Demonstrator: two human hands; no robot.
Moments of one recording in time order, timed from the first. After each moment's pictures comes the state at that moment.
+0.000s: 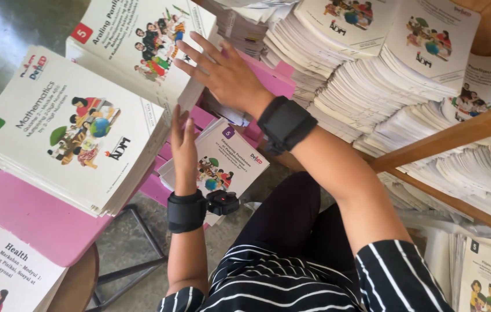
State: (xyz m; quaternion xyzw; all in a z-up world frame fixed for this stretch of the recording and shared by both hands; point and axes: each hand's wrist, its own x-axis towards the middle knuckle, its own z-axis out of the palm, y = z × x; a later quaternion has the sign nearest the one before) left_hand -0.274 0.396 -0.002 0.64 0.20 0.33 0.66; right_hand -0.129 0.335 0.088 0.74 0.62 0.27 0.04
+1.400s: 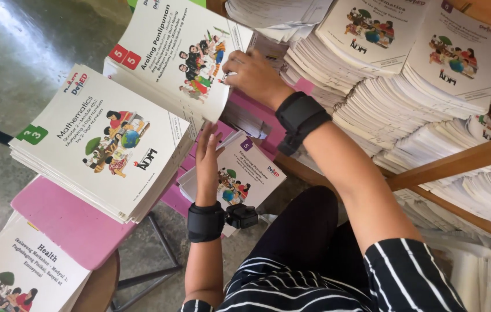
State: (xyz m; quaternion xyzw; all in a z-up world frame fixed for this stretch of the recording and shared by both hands) left_hand -0.278 0.395 -0.008 0.59 0.17 0.30 0.73; right_hand -0.069 0.353 0.065 0.65 0.65 0.39 -0.05
